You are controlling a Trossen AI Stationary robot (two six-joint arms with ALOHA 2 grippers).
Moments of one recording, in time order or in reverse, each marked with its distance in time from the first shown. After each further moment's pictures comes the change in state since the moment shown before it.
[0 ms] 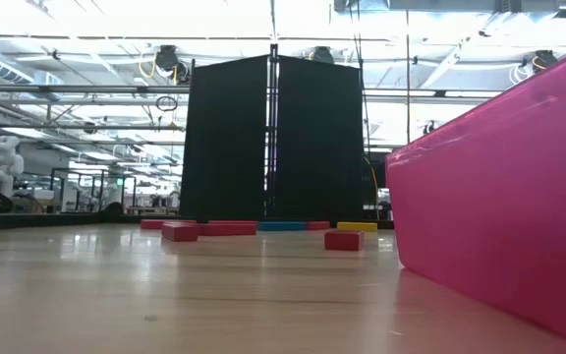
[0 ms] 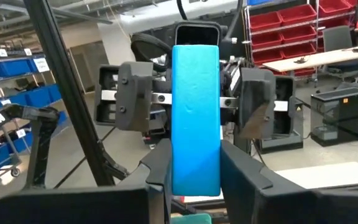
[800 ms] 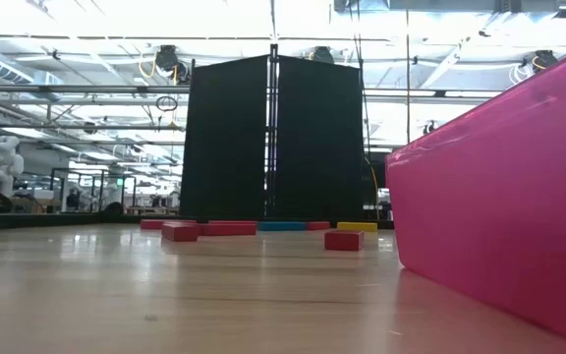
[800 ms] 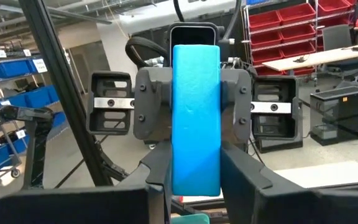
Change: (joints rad) left arm 0.051 0.029 0.000 0.044 0.051 0.012; right arm -0.003 -0.001 0.000 0.000 -0.018 0.004
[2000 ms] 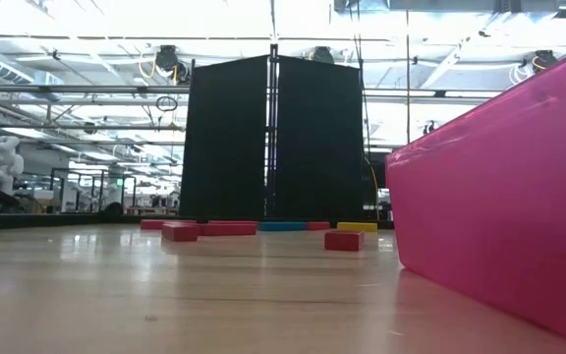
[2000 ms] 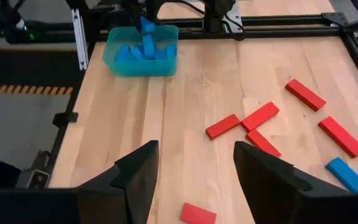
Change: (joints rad) left arm -0.630 0.046 0.000 -1.721 0.369 -1.654; right arm 0.015 -0.217 0.001 -0.945 -0.002 -0.074
